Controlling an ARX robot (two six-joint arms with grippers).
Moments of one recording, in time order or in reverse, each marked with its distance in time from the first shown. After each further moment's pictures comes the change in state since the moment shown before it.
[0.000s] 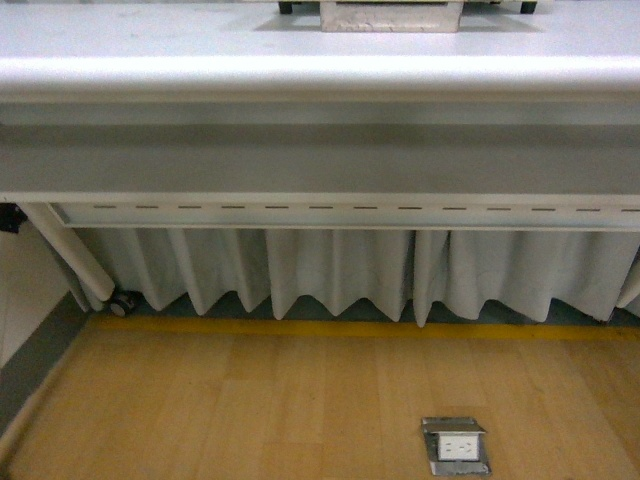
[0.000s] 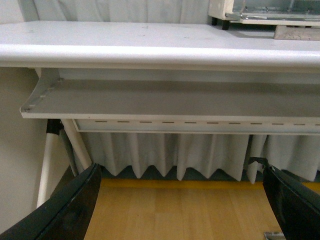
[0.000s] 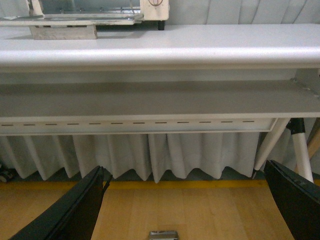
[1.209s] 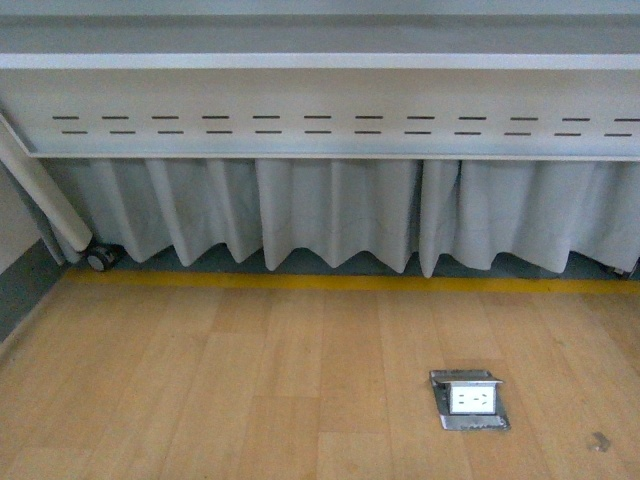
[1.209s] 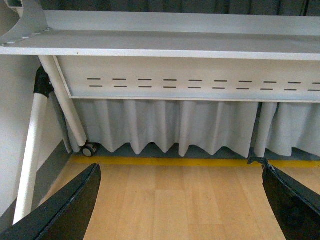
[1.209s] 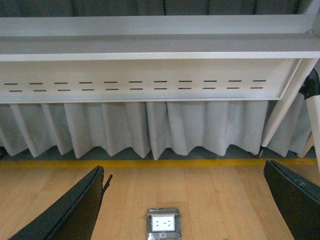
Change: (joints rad) left arm 0.000 0.000 0.000 -0.002 0.001 0.001; right arm 0.000 -0.001 0.000 -0.001 0.000 0.000
